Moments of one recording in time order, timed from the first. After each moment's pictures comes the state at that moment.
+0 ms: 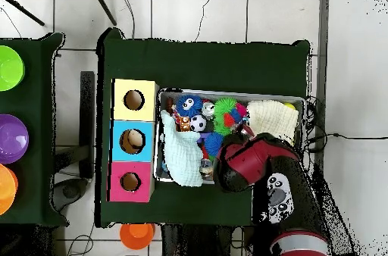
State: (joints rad) arm -0.34 -0.58 0.01 1.62 -1.10 0.08 1.56
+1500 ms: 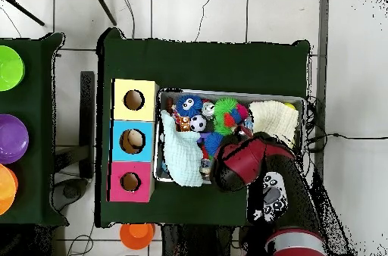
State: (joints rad) arm -0.32 -0.57 0.01 1.62 -1.09 0.13 1.56
